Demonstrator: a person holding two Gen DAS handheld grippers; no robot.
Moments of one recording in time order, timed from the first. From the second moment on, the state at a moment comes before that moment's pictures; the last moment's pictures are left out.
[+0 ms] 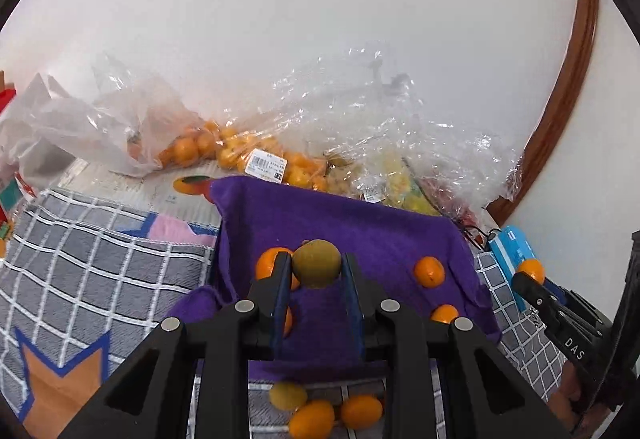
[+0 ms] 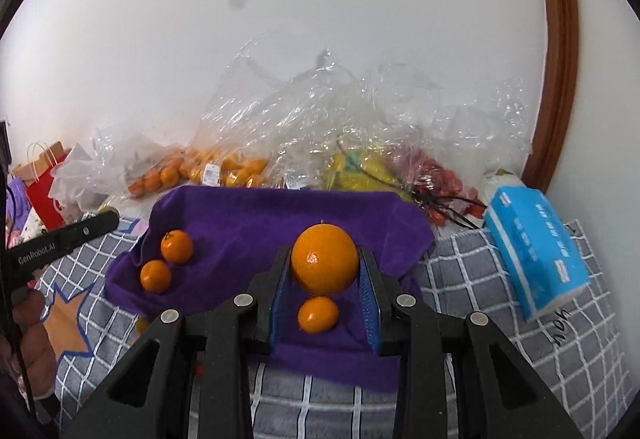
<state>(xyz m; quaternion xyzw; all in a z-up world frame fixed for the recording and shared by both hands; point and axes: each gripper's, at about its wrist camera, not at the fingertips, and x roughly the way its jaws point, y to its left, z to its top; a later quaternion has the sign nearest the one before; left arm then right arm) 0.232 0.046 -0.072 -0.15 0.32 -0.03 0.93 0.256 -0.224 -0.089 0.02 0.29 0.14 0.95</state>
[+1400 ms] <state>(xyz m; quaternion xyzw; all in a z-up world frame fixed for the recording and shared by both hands) 0.265 0.028 -0.136 -0.11 0.38 -0.07 0.91 0.306 -0.239 -0.160 0.05 0.38 0.12 0.92</state>
